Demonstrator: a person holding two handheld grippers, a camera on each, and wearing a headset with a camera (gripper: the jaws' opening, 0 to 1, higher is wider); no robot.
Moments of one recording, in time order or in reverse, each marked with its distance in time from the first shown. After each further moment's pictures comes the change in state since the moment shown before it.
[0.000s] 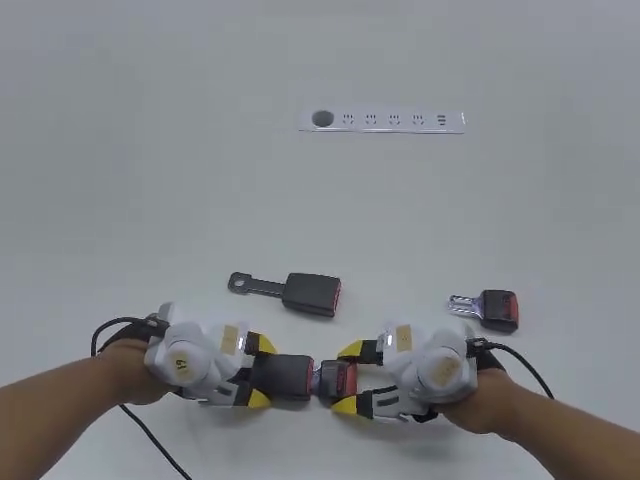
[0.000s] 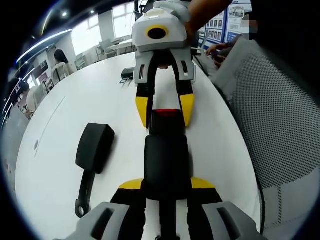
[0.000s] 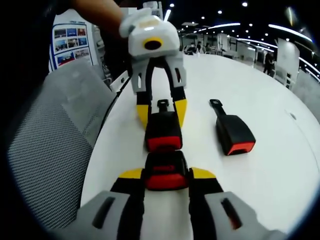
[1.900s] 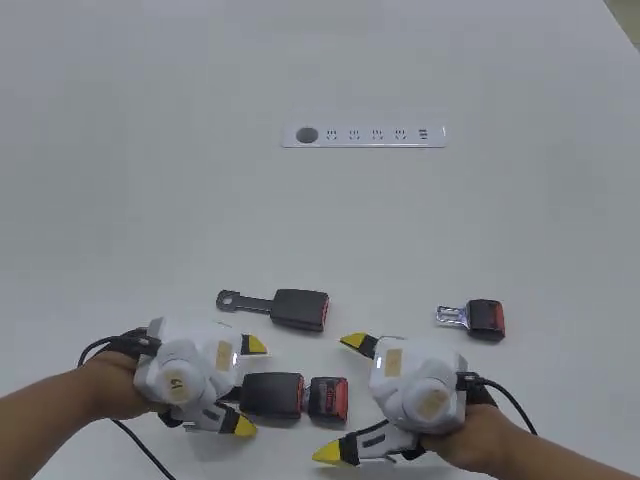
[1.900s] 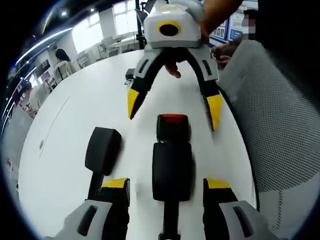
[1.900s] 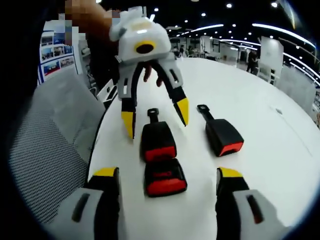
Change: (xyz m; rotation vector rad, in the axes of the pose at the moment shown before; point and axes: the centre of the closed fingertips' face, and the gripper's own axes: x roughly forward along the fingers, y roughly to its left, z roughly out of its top) left arm -0.017 0.010 0.019 -0.058 -0.025 0.057; right arm -0.016 -0.005 0.019 0.104 -0.081 -0.157
